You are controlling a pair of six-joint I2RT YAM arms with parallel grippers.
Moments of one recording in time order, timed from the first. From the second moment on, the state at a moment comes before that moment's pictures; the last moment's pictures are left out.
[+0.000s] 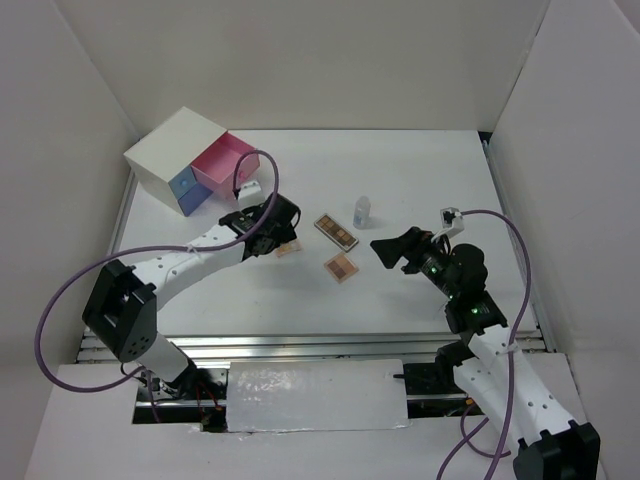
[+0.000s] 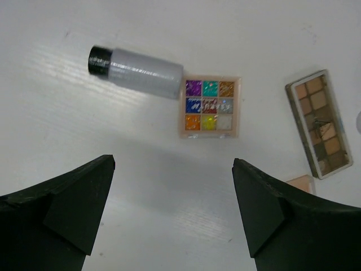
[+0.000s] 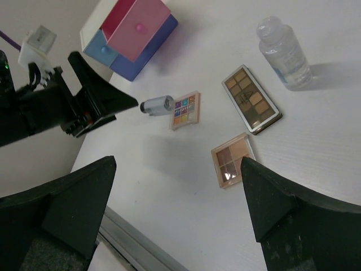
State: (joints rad) left arm -0.65 1.55 1.18 -0.63 -0.59 -0.94; right arm 0.26 0.61 0.40 0.08 -0.30 0.67
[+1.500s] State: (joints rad) left arm -0.45 1.93 1.29 -0.84 -0.66 -1.71; right arm 0.26 0.68 0.40 0.08 -0.36 0.67
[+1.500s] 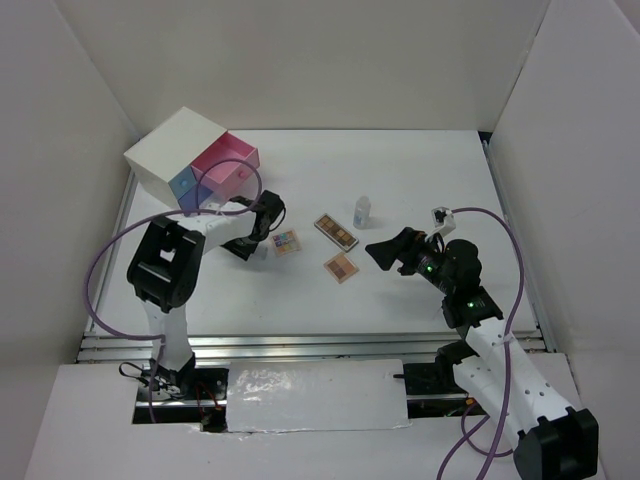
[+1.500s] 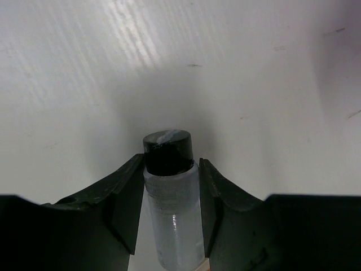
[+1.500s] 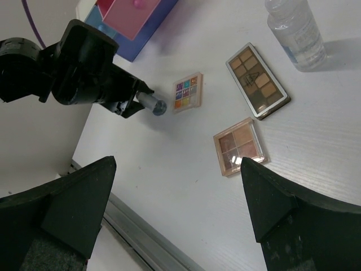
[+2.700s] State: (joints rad) left arm -0.14 1.92 1.53 0.24 -0.22 0.26; right arm 0.26 0.70 0.40 0.09 -0.38 0.67
